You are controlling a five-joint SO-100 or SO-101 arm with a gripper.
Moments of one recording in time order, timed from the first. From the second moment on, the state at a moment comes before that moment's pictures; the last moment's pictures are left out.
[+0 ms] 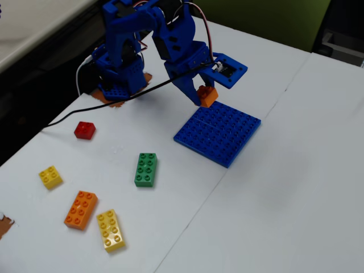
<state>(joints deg) 5.2 74.1 41.7 97.2 -94.8</state>
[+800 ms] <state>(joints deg) -0.5 64.3 39.5 99.4 -89.3</state>
